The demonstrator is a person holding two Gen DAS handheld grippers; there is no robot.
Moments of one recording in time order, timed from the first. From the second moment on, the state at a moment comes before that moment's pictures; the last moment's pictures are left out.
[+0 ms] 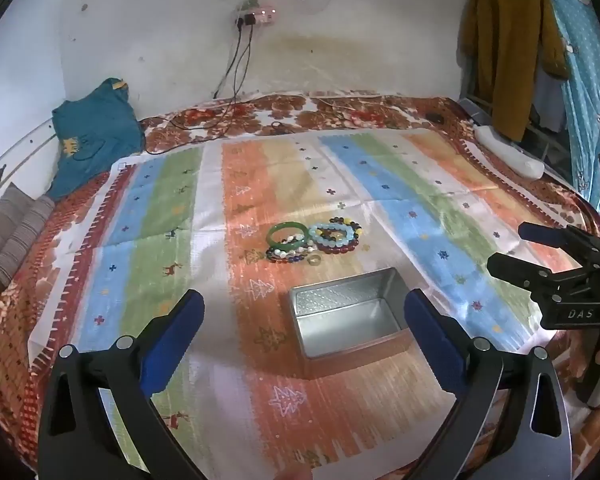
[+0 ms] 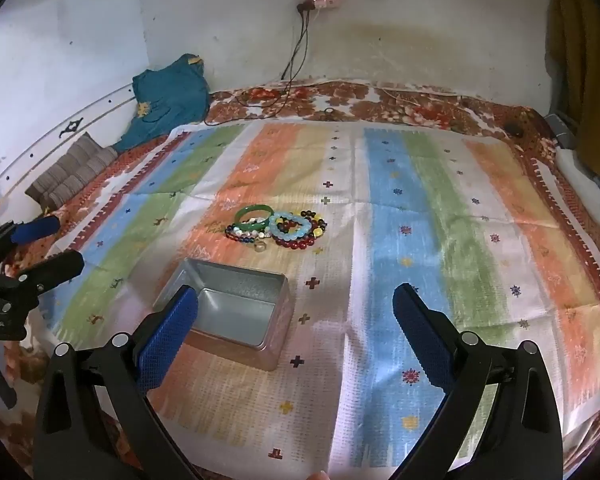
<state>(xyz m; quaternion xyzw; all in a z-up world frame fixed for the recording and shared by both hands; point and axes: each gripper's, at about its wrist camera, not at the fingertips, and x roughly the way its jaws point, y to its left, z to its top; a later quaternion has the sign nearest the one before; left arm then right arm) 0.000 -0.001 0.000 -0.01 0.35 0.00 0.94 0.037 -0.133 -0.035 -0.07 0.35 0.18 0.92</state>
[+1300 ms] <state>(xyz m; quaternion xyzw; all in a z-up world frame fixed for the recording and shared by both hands) 0.018 0.018 -0.014 -0.04 0.38 0.01 0.93 0.048 -0.122 -0.041 -0.09 0.35 0.16 0.92</state>
